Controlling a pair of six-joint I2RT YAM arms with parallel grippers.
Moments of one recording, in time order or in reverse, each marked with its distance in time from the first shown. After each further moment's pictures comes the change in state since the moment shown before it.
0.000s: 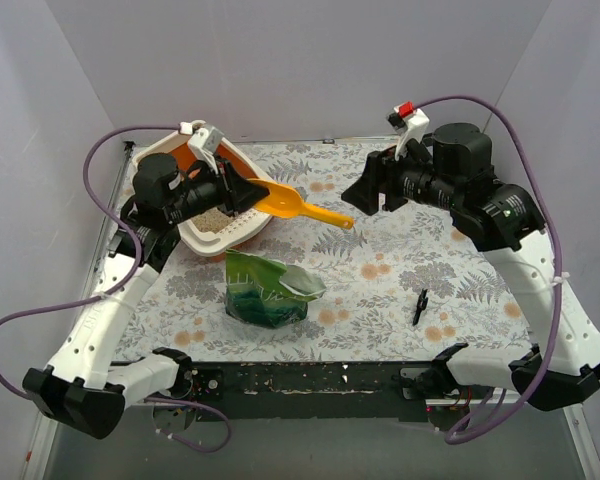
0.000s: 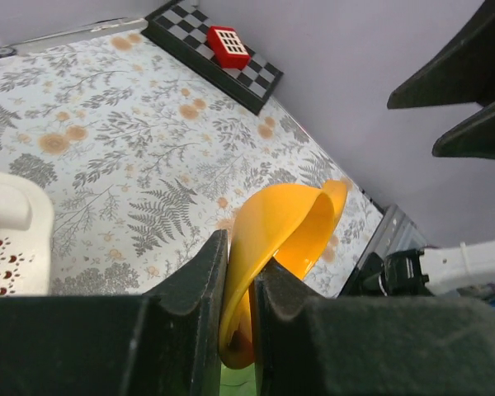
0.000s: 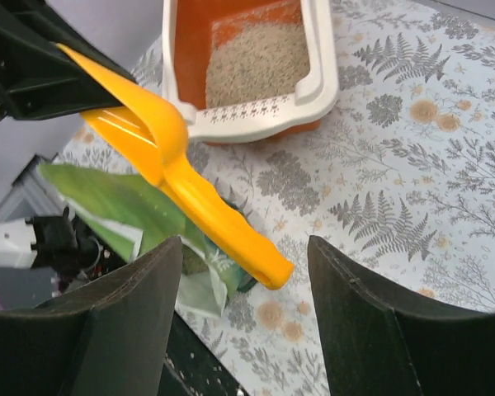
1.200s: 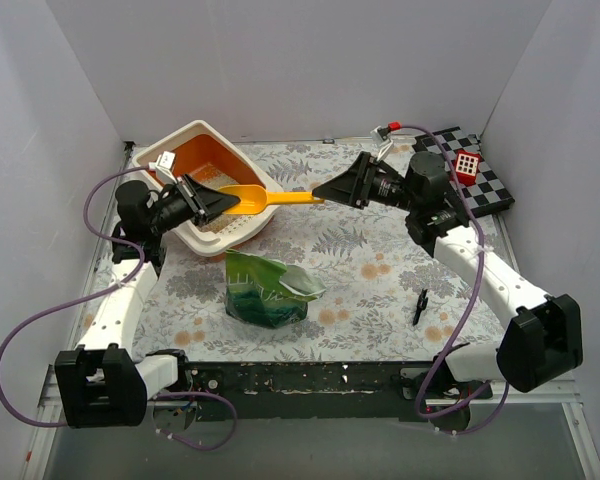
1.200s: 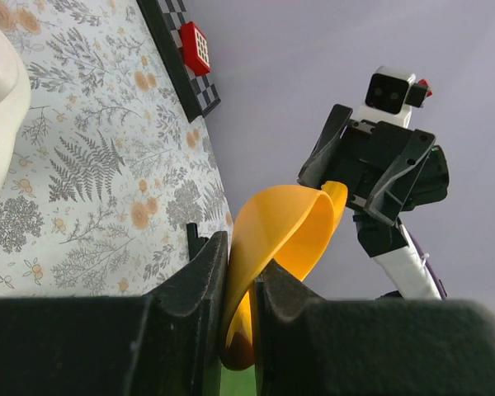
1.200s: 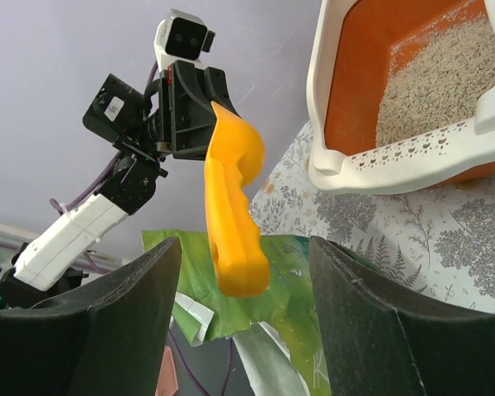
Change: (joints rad) left arm 0.397 0.040 -0.402 0.490 0.335 -0.731; right arm -0.183 0.090 -0.672 1.169 -0.492 0.731
